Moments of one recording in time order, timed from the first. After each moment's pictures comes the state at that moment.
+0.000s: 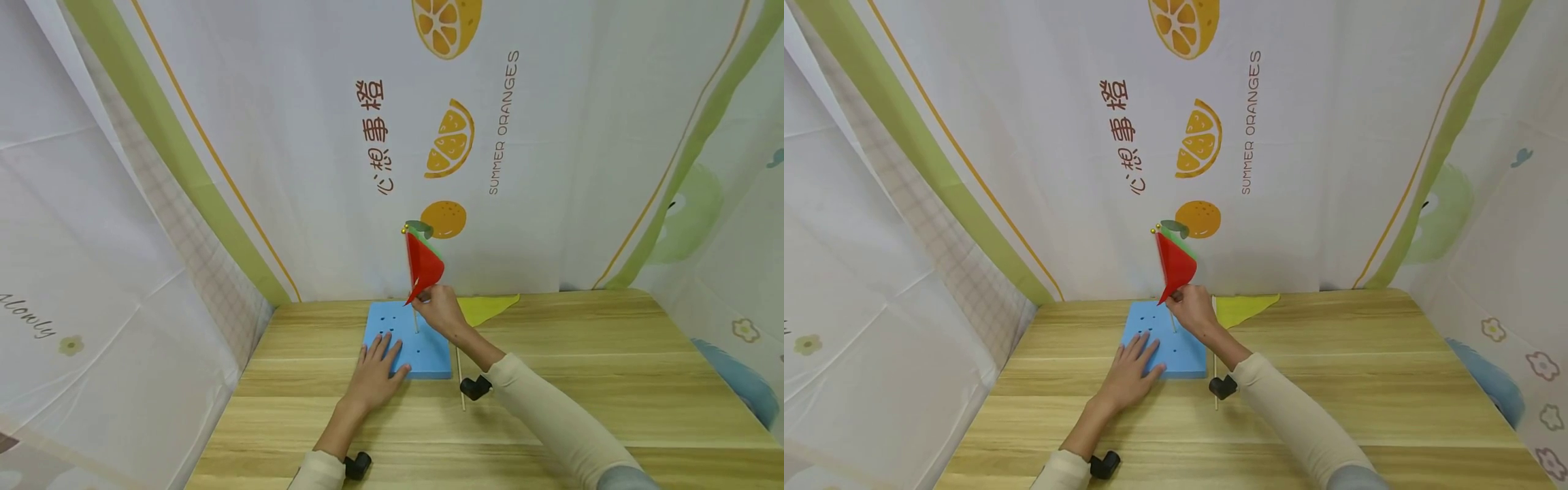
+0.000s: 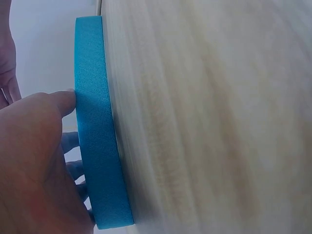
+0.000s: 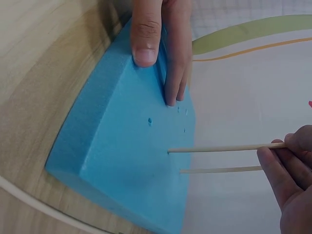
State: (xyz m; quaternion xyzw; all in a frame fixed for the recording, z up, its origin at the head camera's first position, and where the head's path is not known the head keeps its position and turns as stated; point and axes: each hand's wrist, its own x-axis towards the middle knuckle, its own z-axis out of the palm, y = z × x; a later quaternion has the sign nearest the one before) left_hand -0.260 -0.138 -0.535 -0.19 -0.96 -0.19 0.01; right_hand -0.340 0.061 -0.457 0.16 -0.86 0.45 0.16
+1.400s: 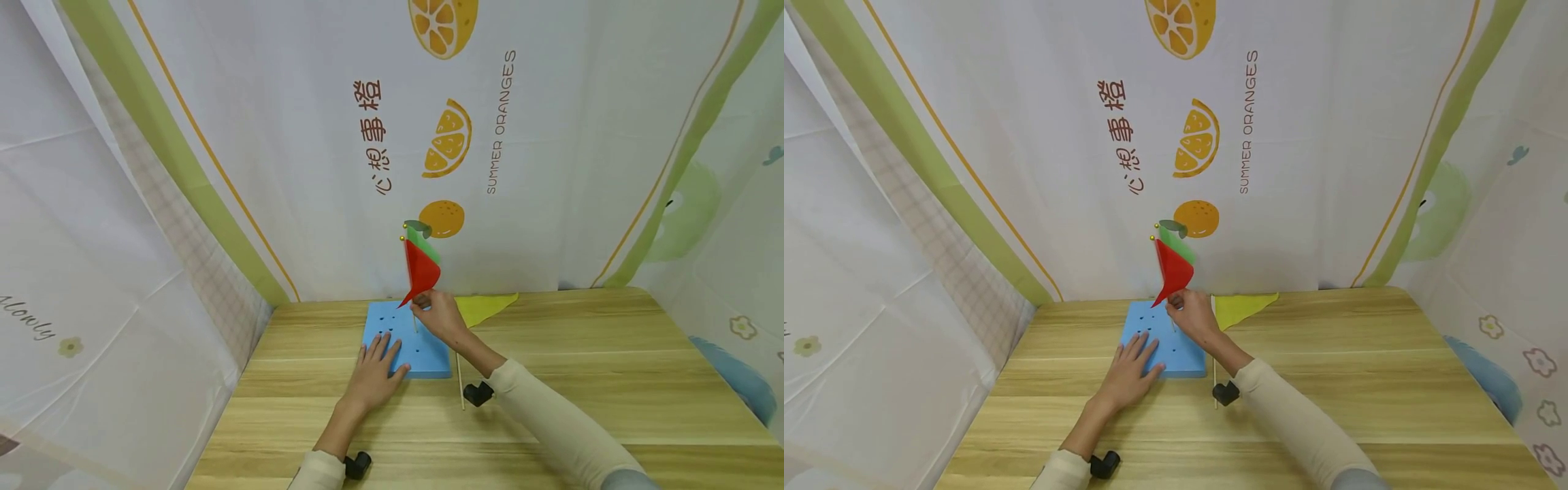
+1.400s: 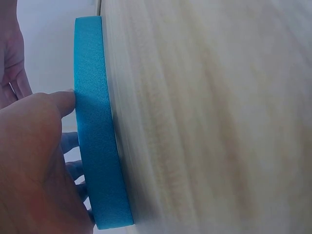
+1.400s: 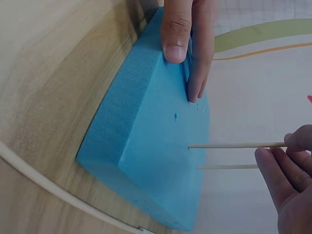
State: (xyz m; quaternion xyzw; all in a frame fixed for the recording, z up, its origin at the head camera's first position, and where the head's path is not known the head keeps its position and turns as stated) left_hand -0.258 -0.138 -0.531 -0.19 -0.96 -0.19 0.02; right_hand -0.336 0.063 -0.473 0.15 -0.87 0.44 0.15
